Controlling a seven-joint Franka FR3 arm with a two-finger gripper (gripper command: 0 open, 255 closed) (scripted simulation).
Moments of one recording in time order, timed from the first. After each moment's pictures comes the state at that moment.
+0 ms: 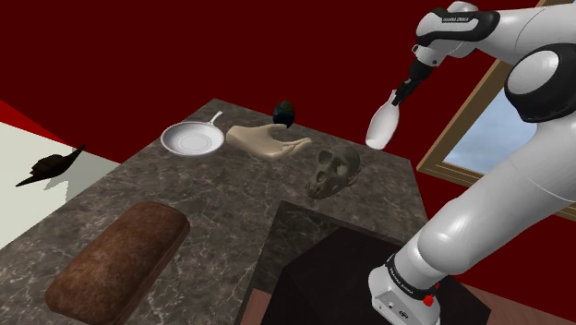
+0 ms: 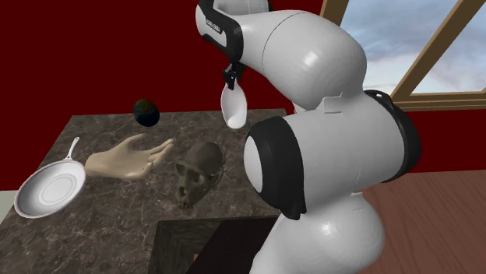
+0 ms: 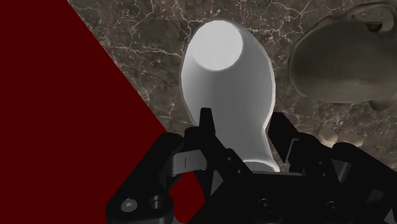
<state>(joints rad) -0.01 -0.10 -0.73 -1.83 0.02 1.84 -0.82</state>
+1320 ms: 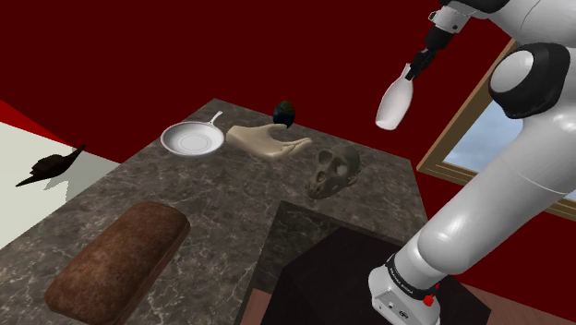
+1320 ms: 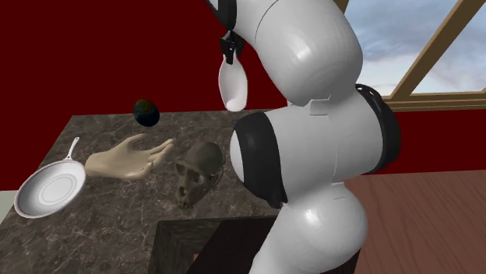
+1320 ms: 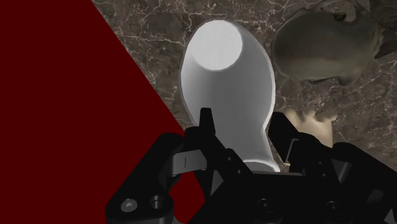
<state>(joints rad) -0.02 -0.02 -0.75 -1.50 0.07 1.56 -0.84</state>
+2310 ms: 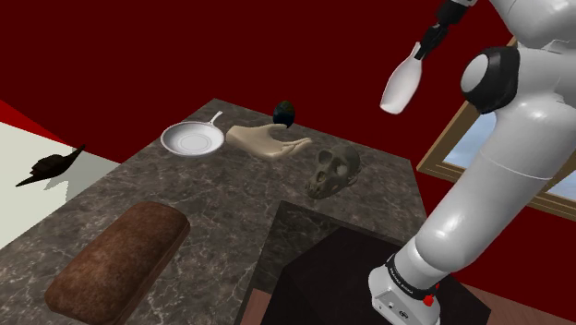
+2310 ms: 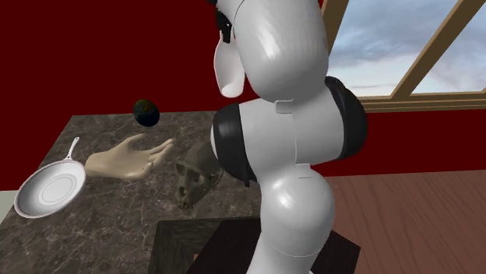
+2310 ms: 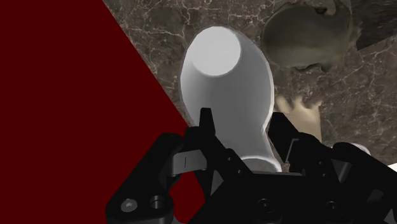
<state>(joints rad) -0.08 0.13 -0.79 -1.15 0.20 1.32 -0.88</state>
